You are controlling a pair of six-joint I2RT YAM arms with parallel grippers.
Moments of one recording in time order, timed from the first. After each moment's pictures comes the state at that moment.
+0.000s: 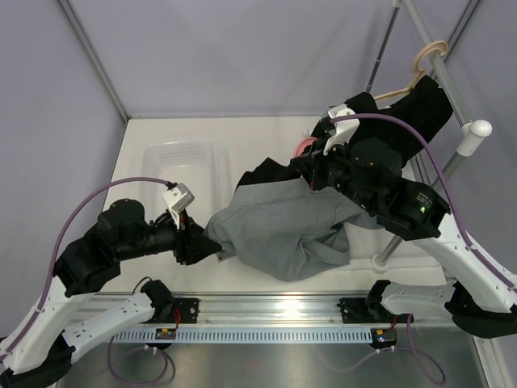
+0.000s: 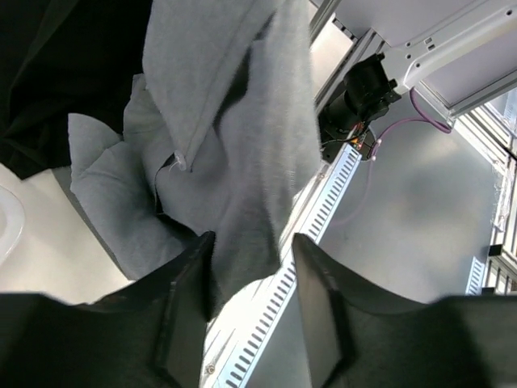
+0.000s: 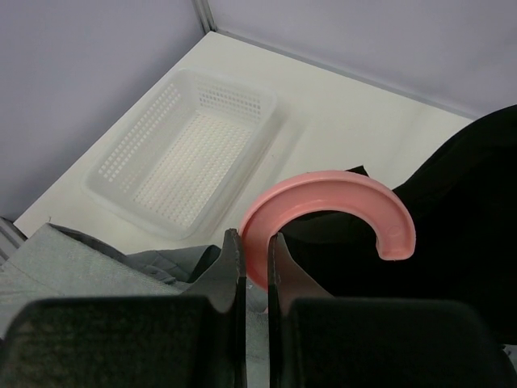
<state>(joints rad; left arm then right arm) -0.80 0.62 1.12 -0.89 0.36 -0.32 0.93 1.13 1.57 -0.64 0.28 0.21</state>
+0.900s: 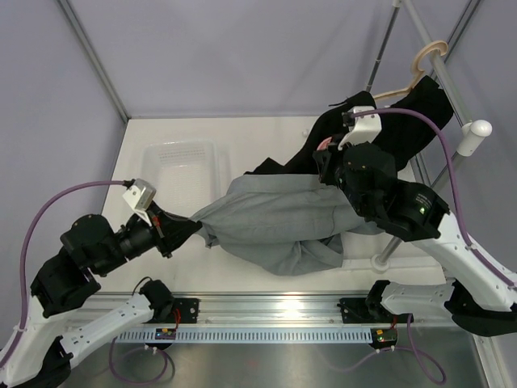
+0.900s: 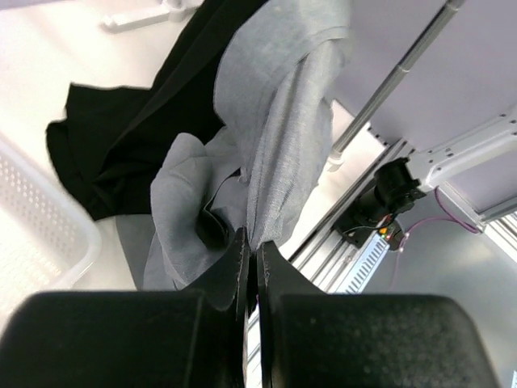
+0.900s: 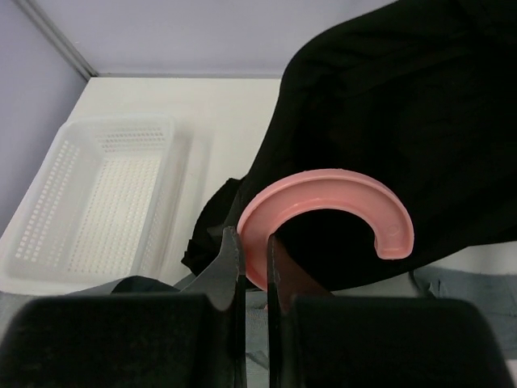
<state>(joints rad) -0.80 0.51 1.15 -0.81 0.10 -0.37 0.96 1.12 1.58 -0.75 0.69 0.39</state>
